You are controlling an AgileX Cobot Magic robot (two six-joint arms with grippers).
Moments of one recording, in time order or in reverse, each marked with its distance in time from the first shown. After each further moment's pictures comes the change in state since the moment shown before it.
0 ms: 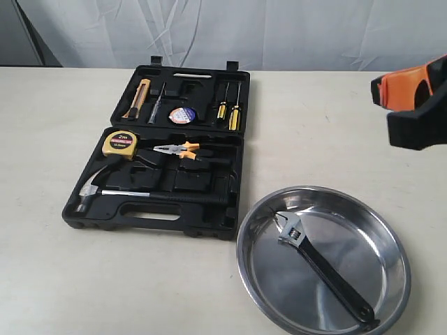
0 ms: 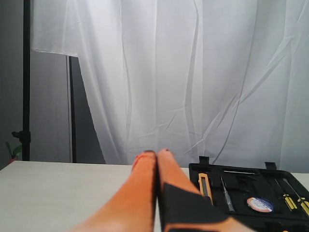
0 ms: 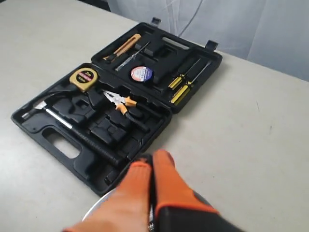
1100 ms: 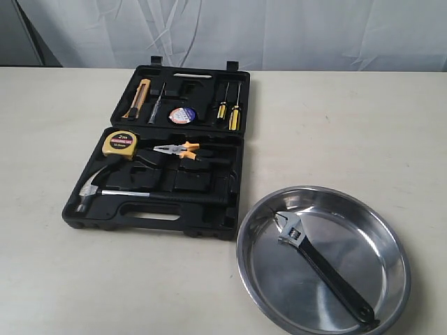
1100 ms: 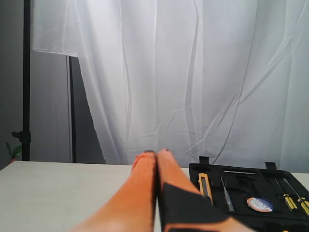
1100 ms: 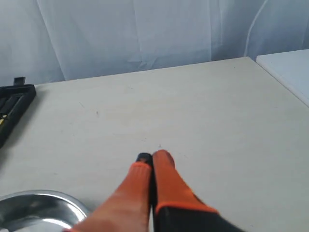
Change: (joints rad) left arm 0.000 0.000 0.000 0.000 0.000 0.000; right arm -0.699 -0.666 0.607 0.040 -0.166 0.017
